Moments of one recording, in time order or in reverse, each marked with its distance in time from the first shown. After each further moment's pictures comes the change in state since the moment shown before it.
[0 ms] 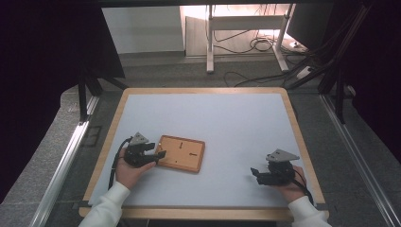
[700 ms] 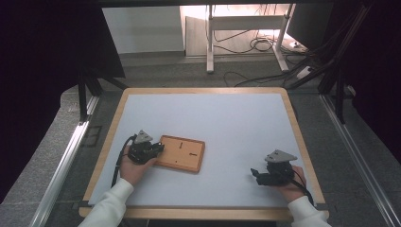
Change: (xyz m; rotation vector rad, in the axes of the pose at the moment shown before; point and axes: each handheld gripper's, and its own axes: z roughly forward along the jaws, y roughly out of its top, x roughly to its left) left arm 0.000 0.004 0.012 -0.008 0.038 0.052; right arm 0.001 -0.001 0.003 0.021 -0.022 -0.027
